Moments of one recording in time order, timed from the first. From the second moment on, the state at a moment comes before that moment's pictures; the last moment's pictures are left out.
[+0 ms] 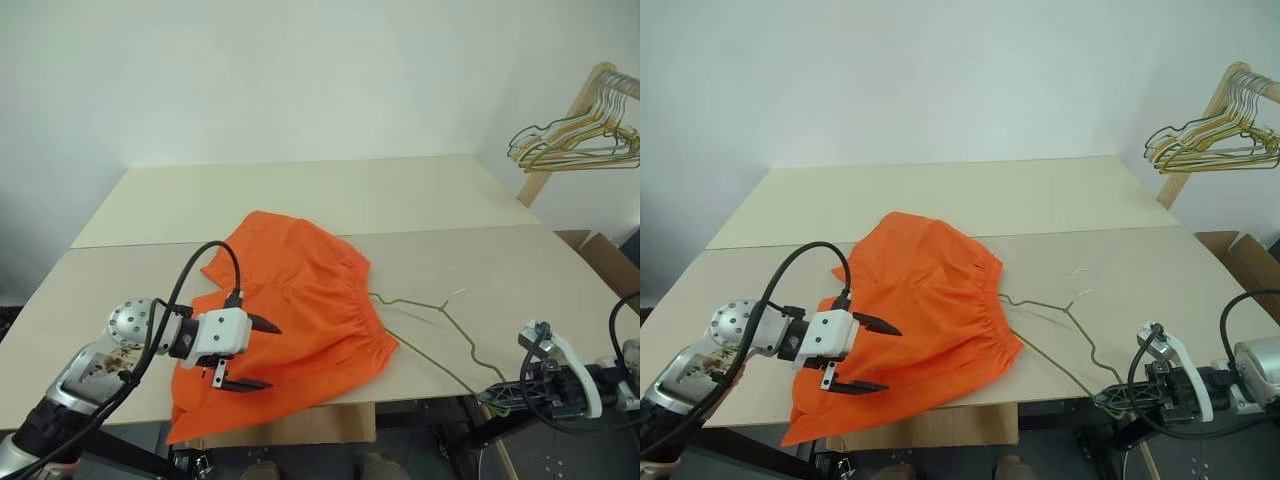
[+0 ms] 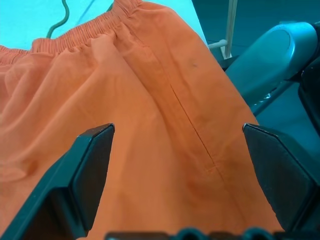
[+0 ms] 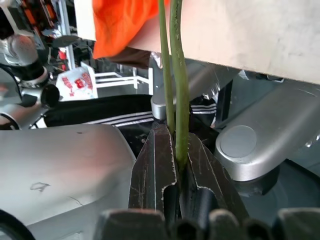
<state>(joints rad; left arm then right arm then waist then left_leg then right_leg) -0.19 0.89 -0.18 -0.27 -0.25 0.11 -1.29 -0.24 -1.18 0.22 0.26 0.77 1.37 1.54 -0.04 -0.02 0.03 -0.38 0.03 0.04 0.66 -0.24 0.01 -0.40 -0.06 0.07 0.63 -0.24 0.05</state>
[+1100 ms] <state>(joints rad) -0.18 0.87 -0.18 -0.27 -0.20 0.11 -1.26 -0.55 -0.92 0.34 0.60 0.65 1.30 1.55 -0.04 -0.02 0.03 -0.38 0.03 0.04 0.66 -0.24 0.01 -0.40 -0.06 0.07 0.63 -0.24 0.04</state>
